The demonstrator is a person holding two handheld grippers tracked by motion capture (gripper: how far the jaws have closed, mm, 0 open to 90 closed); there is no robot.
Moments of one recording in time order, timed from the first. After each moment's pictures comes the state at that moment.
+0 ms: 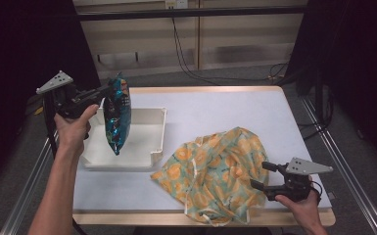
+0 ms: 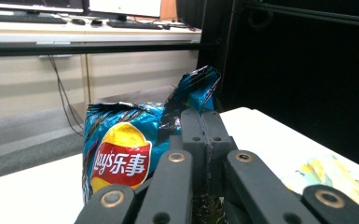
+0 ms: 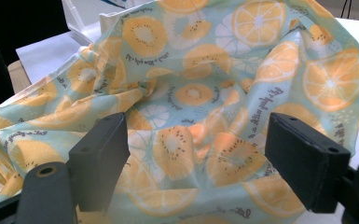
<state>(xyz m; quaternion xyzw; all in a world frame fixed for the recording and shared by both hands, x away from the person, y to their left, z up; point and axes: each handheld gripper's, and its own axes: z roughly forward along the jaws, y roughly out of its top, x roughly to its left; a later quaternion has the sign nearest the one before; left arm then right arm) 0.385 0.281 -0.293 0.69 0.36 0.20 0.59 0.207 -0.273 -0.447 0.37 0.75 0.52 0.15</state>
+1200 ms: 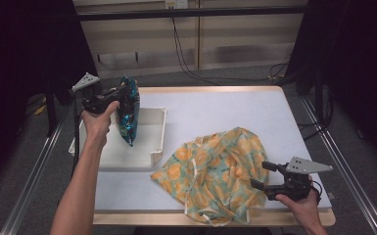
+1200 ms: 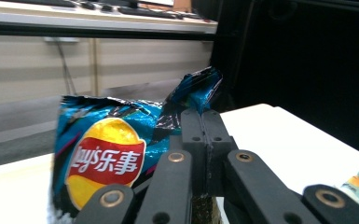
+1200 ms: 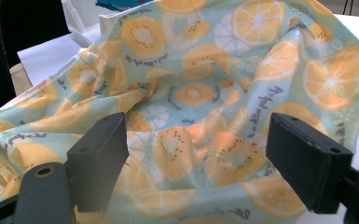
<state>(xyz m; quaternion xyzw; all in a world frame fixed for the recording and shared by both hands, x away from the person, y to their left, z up) 0.440 0.246 -0.343 0.69 0.38 0.19 0.59 0.209 -0.274 -0.449 0.37 0.75 0.53 0.15</state>
